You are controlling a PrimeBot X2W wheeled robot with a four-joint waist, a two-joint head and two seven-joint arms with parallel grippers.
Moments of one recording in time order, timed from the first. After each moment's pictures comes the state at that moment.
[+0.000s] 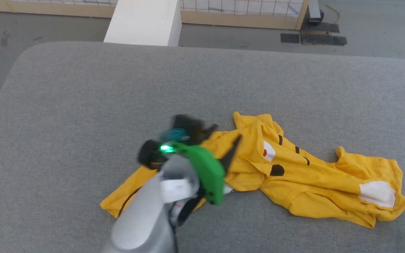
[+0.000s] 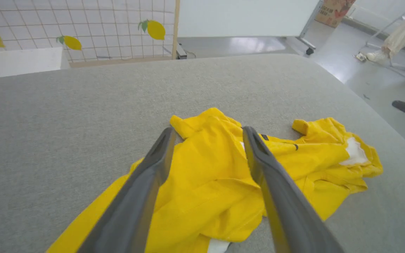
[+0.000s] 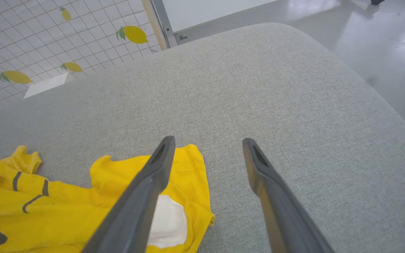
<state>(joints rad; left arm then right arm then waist) -0.41 0.05 -0.48 0.19 -0.43 -0.10 0.23 -0.05 -0.05 -0.55 -0.05 0.24 0.13 0.40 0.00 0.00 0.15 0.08</state>
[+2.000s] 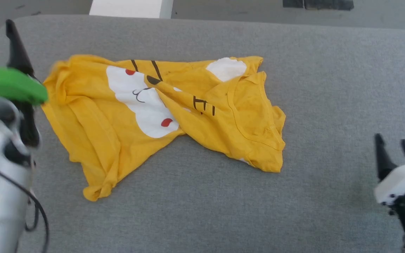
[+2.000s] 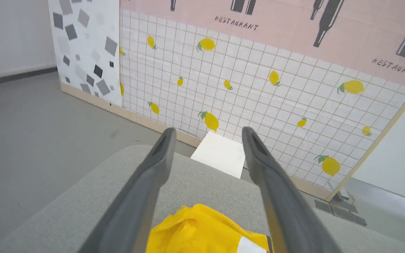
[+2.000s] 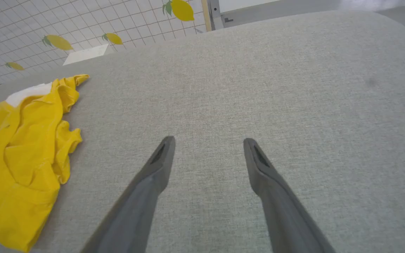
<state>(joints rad) -0.65 0.49 -0.20 0.29 -0.79 0.24 -0.14 -0.14 -0.05 -0.34 0.00 0.23 0.13 0.35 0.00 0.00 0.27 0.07</state>
